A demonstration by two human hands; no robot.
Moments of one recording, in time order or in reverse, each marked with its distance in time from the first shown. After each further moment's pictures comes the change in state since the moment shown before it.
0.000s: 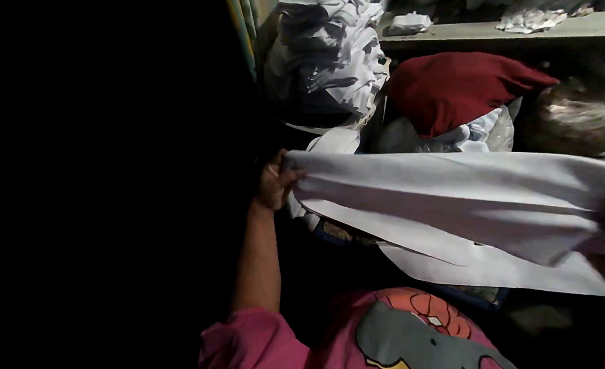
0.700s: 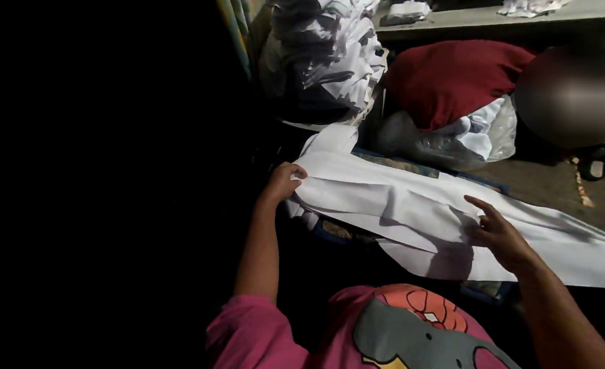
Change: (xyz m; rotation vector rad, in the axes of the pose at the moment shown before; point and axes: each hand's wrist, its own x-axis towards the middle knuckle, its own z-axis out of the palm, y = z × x) left_hand 0.035 -0.035 -0.018 1.080 -0.228 -0.342; right_hand 0.018 0.130 0.009 -0.508 -0.250 0.328
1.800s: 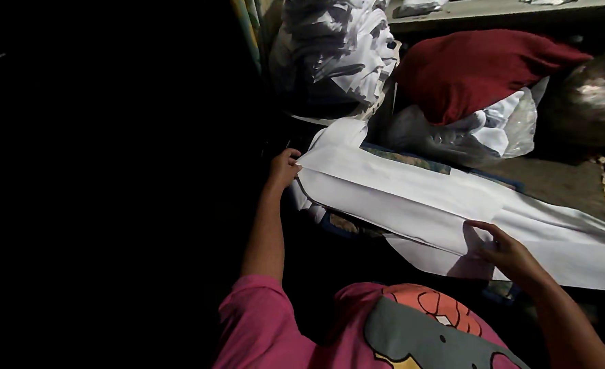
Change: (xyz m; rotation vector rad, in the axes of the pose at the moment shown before) left_hand 0.007 -0.010 -0.004 -0.178 0.136 -0.248; right_hand -0.025 0.030 0.001 -0.288 -0.060 -0.049
